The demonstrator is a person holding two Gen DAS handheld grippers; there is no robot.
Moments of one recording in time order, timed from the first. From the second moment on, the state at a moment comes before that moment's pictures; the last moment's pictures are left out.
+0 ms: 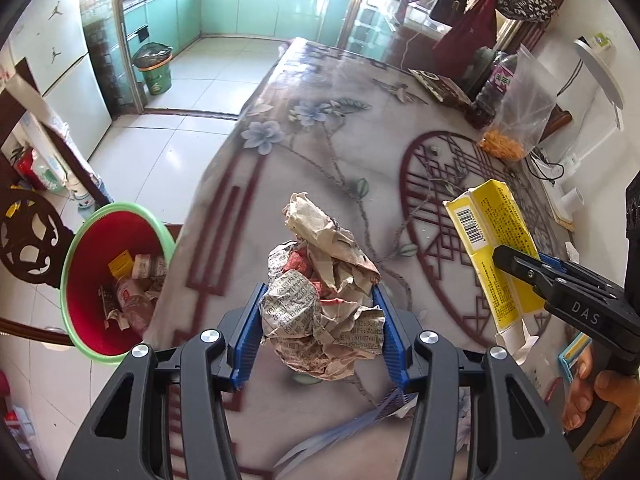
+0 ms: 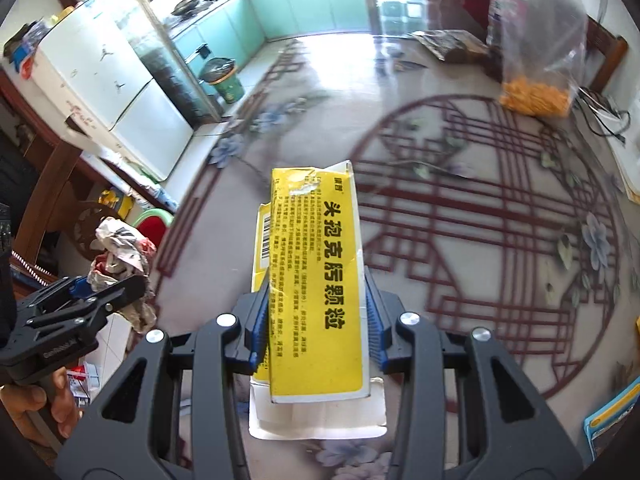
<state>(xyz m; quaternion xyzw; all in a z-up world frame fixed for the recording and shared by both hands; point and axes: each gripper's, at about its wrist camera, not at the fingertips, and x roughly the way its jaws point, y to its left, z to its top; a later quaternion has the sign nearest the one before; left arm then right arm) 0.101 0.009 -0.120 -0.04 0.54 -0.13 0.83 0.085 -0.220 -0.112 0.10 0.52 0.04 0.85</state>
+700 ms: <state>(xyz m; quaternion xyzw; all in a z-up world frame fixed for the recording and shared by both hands) 0.137 0.147 -0.129 -0.06 0.53 -0.12 0.84 0.114 -0.071 -0.092 0.05 0.51 0.06 0.86</state>
